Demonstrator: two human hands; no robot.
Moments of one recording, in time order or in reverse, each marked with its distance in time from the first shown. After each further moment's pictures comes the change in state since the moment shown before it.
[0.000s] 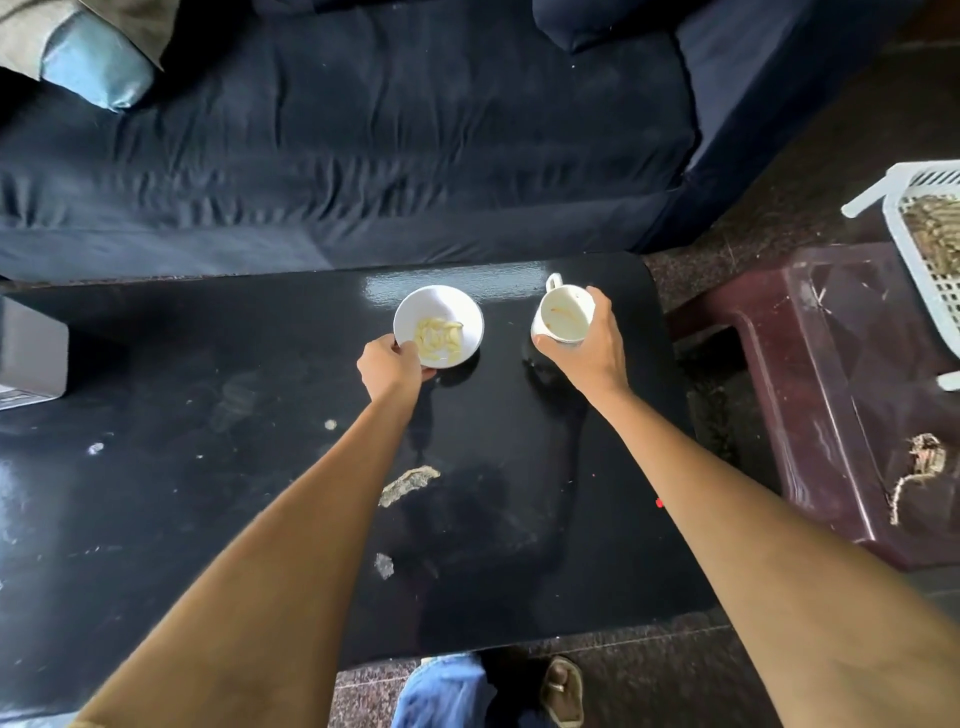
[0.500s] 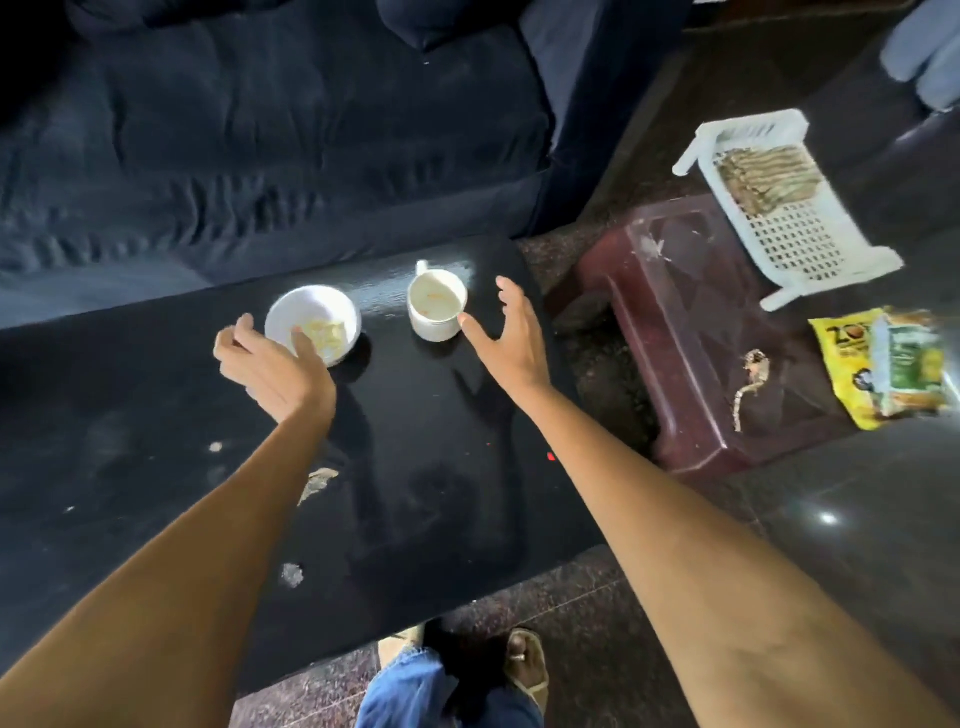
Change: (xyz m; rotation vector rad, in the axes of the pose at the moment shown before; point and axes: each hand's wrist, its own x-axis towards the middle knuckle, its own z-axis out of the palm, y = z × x) left_hand -0.046 0.008 0.021 0.368 0.366 0.394; right_hand -0.034 0.016 -0.050 0.034 0.063 -0.004
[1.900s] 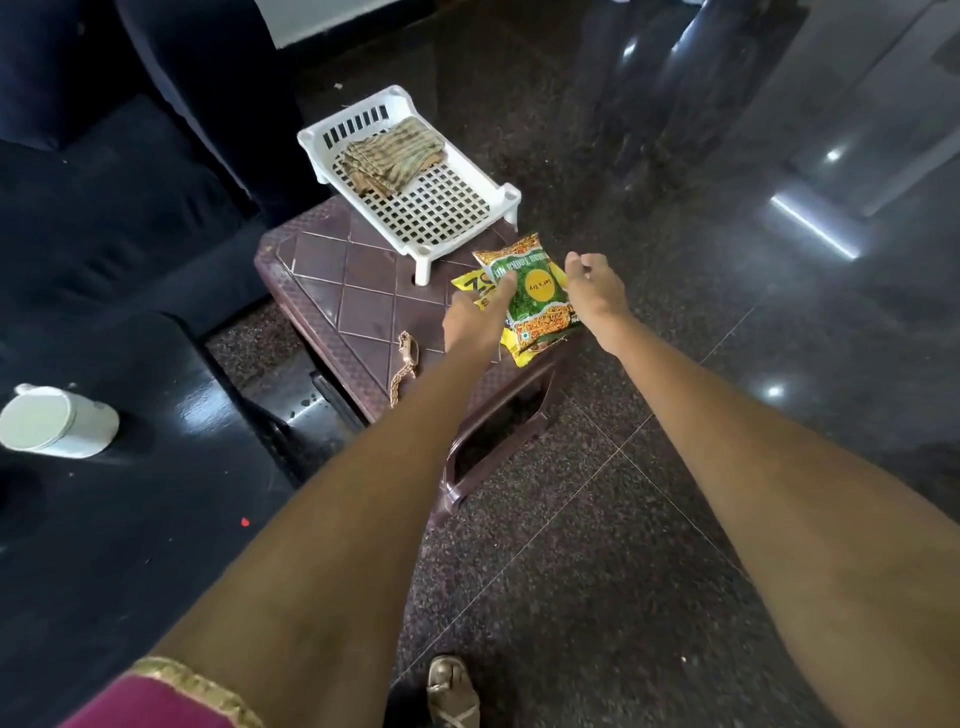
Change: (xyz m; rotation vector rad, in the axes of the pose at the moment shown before) left_hand -0.408 0.301 0.183 -0.189 -1.085 0.169; right_hand -0.018 0.250 -0.411 0.070 0.336 0.538
